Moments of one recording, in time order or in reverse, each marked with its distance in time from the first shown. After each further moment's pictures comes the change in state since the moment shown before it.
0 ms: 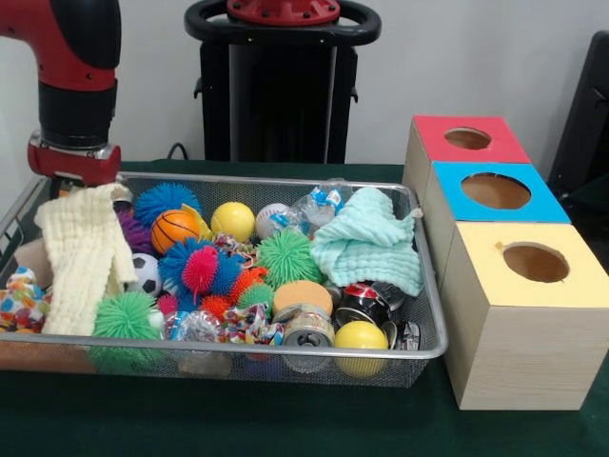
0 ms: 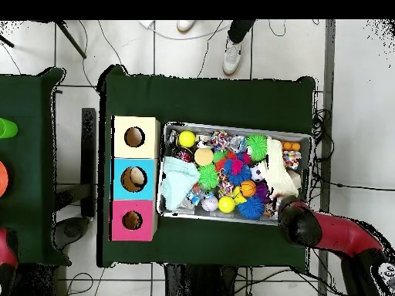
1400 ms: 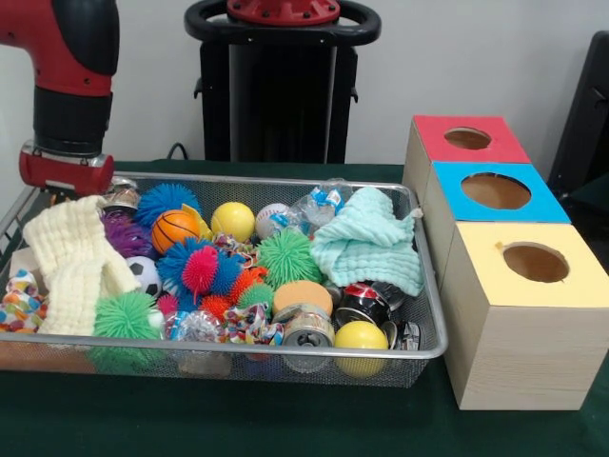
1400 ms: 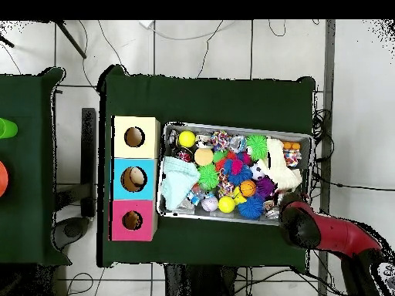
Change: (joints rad) arm -0.010 0.020 -0.003 -0.009 -0.029 -0.143 0.000
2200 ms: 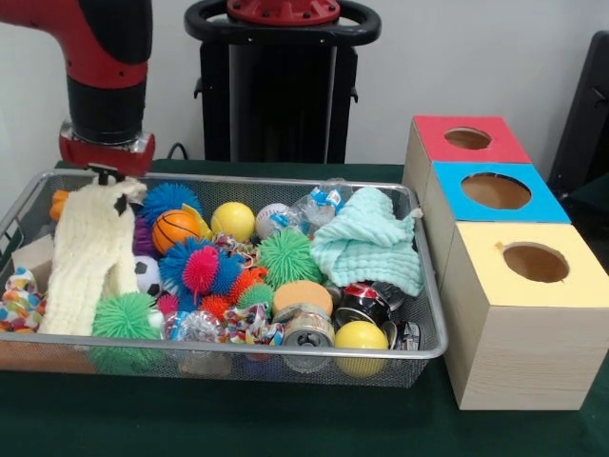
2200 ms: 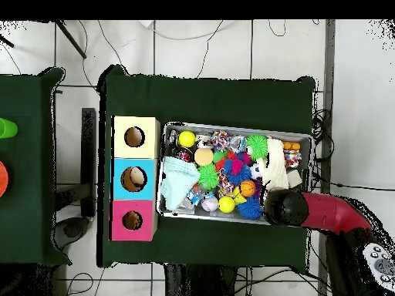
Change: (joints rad) arm 0.158 -0.067 0.000 -0.048 0.124 0.476 0.000
